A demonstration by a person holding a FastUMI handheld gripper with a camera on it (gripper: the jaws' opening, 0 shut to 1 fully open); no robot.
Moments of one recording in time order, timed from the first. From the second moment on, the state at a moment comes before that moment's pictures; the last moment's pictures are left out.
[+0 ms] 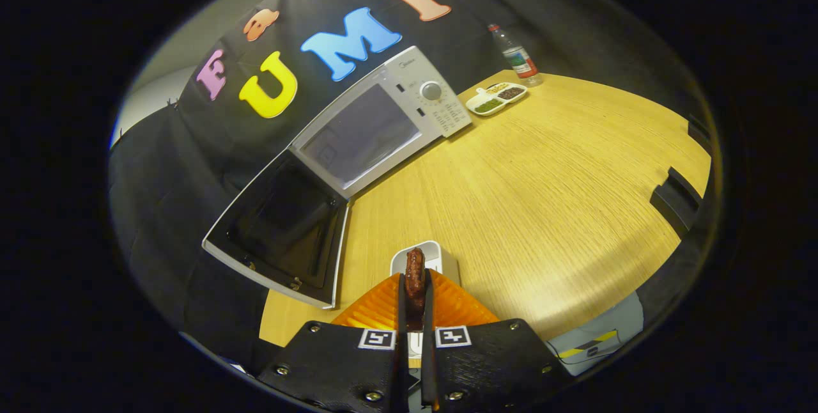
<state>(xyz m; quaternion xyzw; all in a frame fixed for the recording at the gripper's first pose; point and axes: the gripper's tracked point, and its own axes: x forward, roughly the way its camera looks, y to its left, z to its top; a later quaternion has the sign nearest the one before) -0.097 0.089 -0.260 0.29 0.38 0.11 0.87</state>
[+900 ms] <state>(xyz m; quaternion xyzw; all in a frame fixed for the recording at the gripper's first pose) 0.068 0.161 -0.139 0.25 0.29 0.20 0.90</state>
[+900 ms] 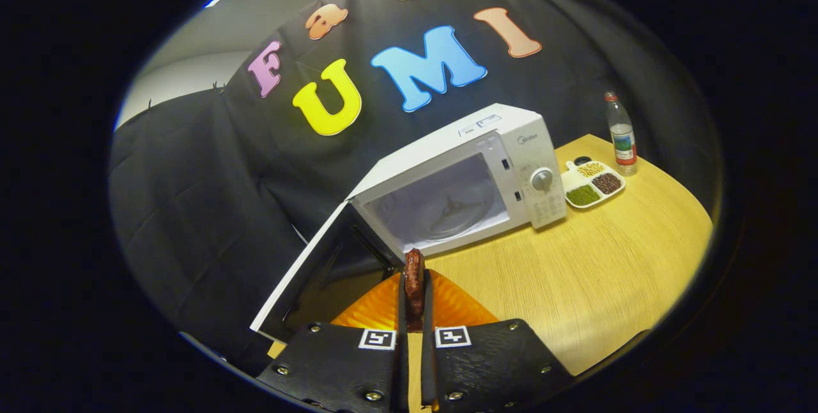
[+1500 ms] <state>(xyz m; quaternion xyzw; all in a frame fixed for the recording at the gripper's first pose) 0.196 0.197 -0.191 0.27 0.29 0.19 0.90</state>
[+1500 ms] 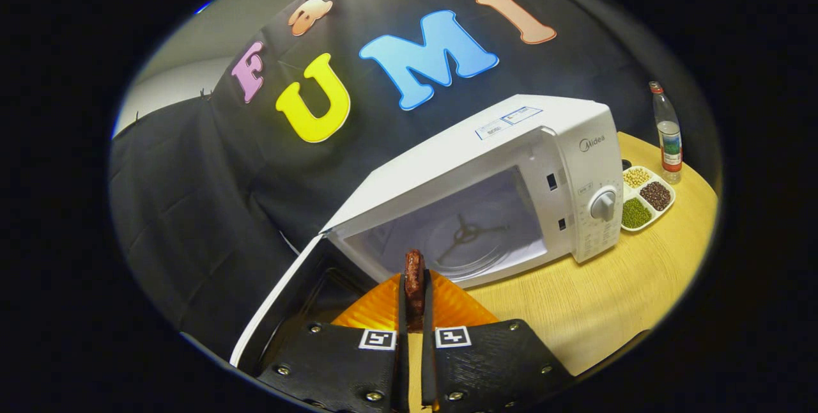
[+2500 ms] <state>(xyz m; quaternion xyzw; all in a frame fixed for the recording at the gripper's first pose) 0.310 0.223 -0.280 0.31 0.30 0.14 0.89</state>
